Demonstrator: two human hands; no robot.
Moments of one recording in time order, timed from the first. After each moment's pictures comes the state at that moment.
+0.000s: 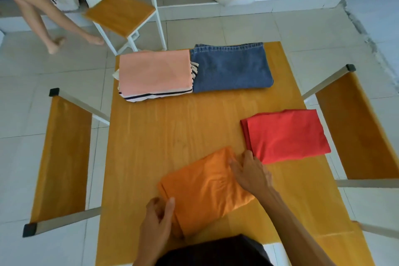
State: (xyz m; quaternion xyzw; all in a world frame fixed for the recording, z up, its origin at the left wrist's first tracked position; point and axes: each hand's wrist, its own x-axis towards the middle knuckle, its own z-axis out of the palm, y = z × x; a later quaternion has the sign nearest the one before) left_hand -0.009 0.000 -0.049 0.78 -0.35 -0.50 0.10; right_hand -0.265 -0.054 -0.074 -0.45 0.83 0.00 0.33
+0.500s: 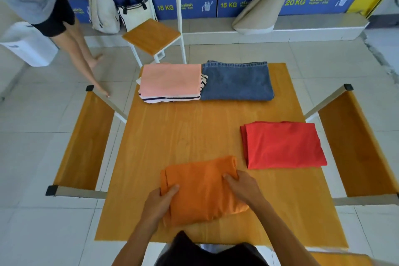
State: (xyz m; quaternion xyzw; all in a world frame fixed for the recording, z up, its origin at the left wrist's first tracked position) left_hand -0.023 0.003 -0.062 0.76 -0.31 -0.55 0.16; right_hand -0.273 -0.019 -0.075 -0.41 0.76 -0.08 0.49
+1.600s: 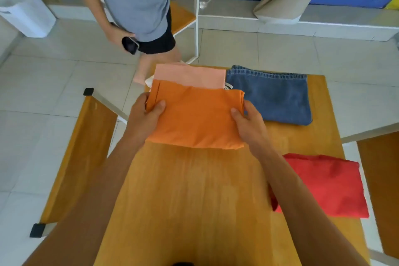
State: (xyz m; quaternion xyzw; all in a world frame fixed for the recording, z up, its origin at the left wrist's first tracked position) left_hand 0.030 -0.276 -0.002 0.70 -0.46 -0.41 0.35; right_hand -0.227 -0.260 -0.018 -0.42 0.67 -0.36 0.50
